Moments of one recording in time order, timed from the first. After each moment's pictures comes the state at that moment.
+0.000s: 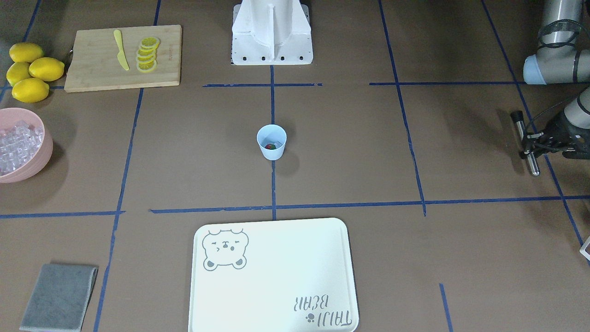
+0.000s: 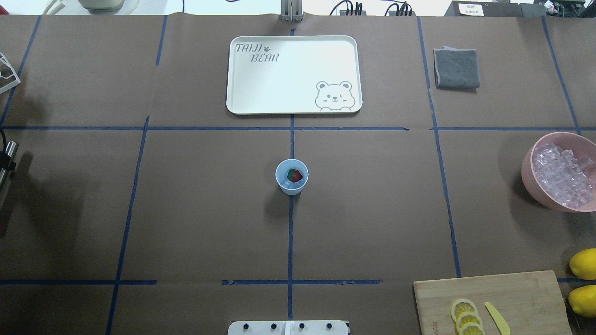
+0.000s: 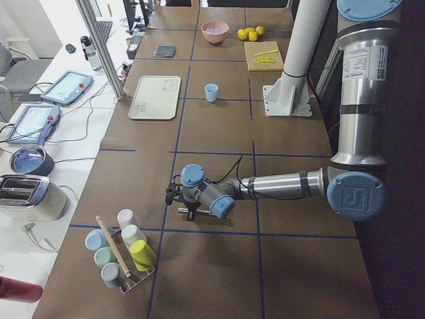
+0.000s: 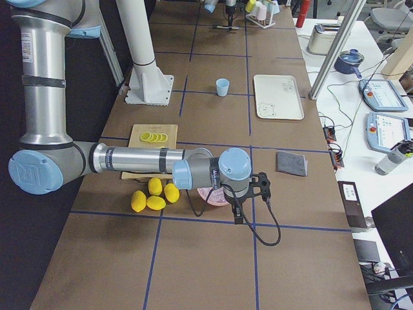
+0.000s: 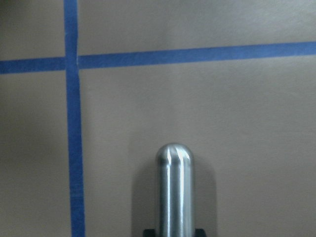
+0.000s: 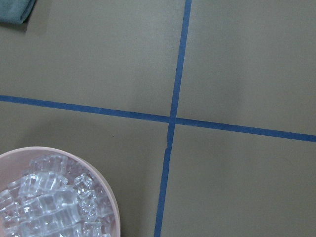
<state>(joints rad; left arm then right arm) -1.13 -1.54 -1.40 -2.31 -2.23 -0.59 1.60 -1.62 1.63 -1.44 2.38 -0.04</state>
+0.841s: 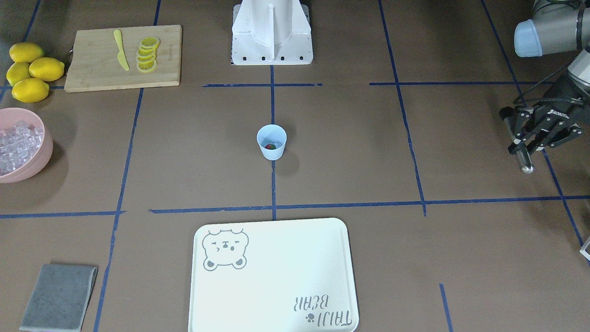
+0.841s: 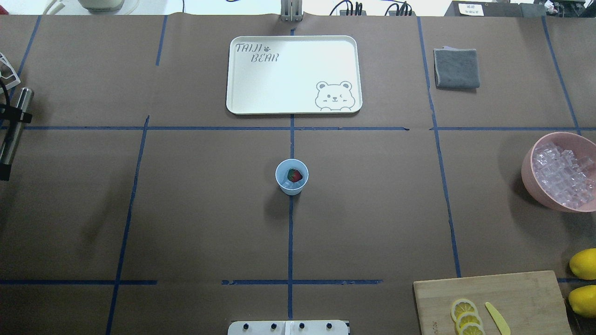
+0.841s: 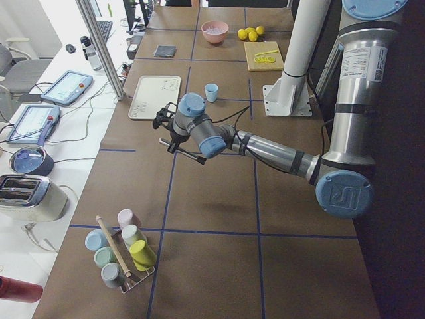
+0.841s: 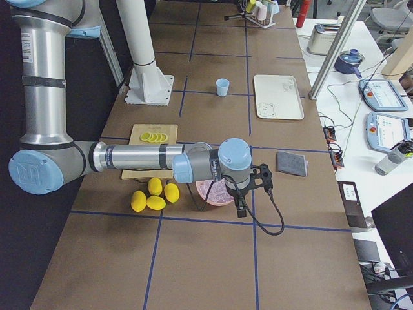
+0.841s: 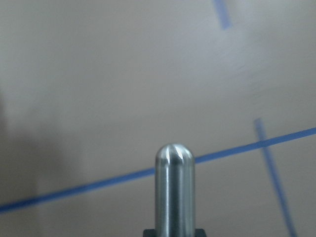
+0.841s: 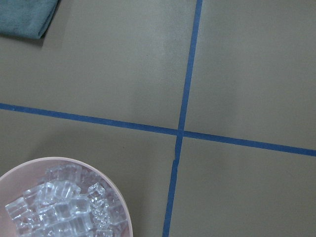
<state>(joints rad) -1.18 -1.64 -1.82 -2.19 -2.19 -0.55 1.60 -1.62 1.69 -1.44 2.37 -0.02</state>
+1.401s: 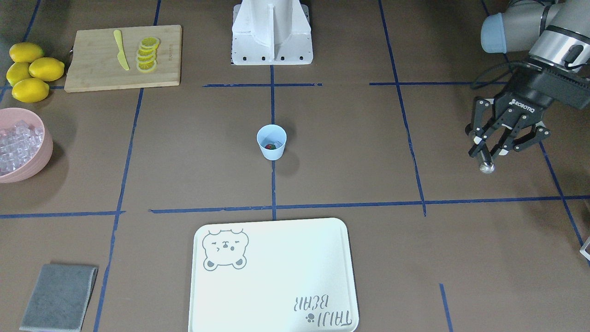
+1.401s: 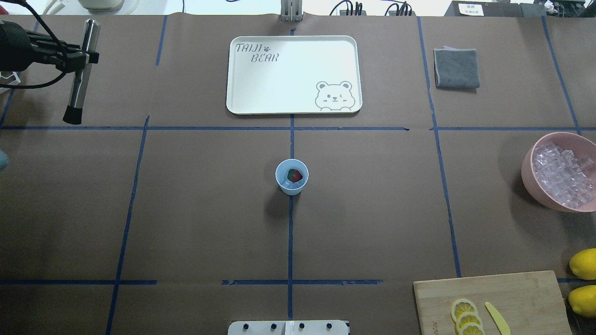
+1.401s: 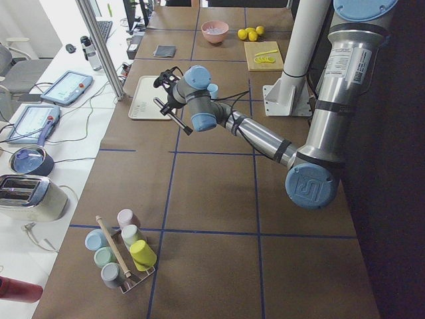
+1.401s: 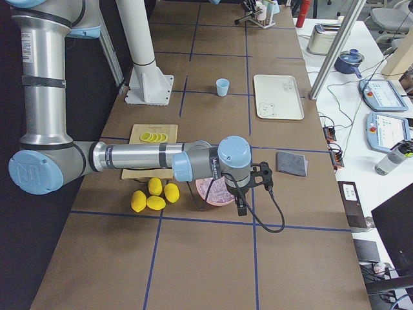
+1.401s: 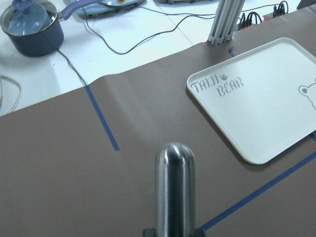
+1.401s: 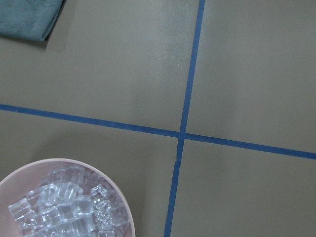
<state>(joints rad) -1.07 -1.78 -1.86 -2.41 -2.00 -0.61 1.60 -1.62 1.69 -1.44 2.37 -0.02</state>
